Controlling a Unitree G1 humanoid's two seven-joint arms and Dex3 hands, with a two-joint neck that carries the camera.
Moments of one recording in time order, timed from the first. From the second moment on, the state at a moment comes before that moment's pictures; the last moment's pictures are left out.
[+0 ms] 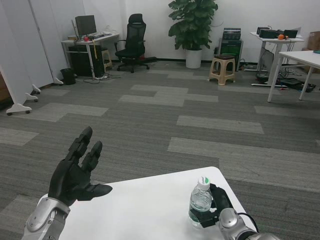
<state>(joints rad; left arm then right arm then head) -0.35 0.24 -0.27 0.59 -0.64 -0.55 -0.33 -0.48 -0.21 0.28 1.39 0.15 -0.41 -0.26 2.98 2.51</state>
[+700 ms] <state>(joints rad) -0.35 0.24 -0.27 0.59 -0.64 -0.55 -0.33 -0.39 -0.29 0.25 1.23 0.14 -0.41 -0.13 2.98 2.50</state>
